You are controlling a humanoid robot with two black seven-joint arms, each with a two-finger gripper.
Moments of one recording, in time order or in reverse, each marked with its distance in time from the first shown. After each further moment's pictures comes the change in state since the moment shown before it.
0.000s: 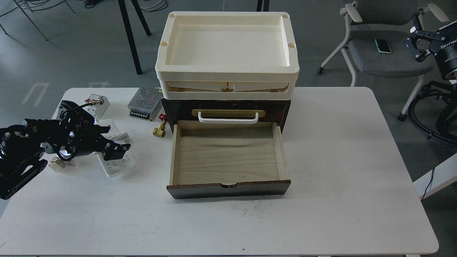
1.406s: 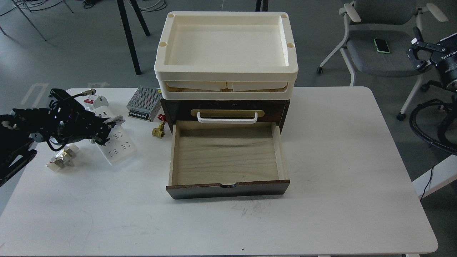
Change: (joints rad) left arm -0.087 0.074 0.080 0.037 0.000 0.114 -0.006; right arm -0.051 -0.005 0.014 -0.002 0.002 0.000 0.002
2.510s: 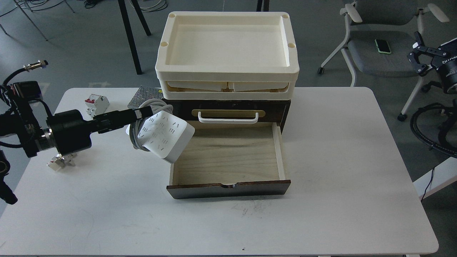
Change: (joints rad) left arm 0.129 0.324 -0.001 -0.879 -1.094 -0.071 0.000; right arm -0.019 0.001 0.006 -0.009 0.000 0.000 0.000
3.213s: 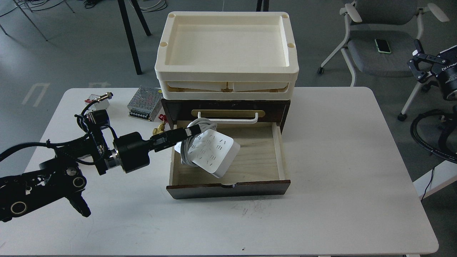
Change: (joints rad) left arm 0.049 -0.331 0.035 0.210 -0.002 0.033 0.000; right arm -0.029 0.000 0.000 -0.003 -0.001 0.000 0.010
